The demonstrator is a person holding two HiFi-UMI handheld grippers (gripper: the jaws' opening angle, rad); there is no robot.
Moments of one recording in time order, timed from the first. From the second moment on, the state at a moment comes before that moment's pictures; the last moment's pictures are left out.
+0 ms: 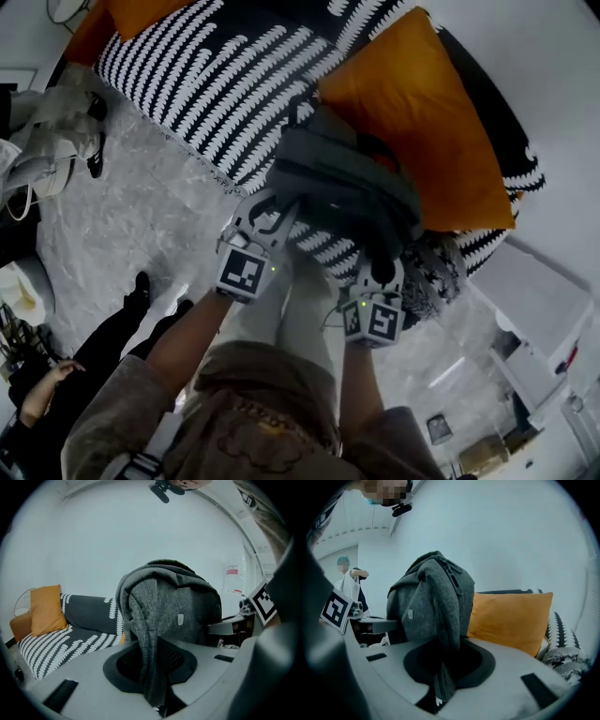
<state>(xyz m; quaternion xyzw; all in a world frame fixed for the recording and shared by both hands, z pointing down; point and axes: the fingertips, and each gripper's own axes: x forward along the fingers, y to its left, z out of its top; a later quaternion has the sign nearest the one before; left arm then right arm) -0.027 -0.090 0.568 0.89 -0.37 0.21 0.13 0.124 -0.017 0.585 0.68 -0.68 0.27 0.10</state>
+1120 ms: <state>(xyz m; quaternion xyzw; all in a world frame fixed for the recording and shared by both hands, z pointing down) -0.016 -0.094 0.262 0.88 -0.43 0.18 0.09 0.141 -0.037 0.280 0.63 -0.75 0.20 0.03</state>
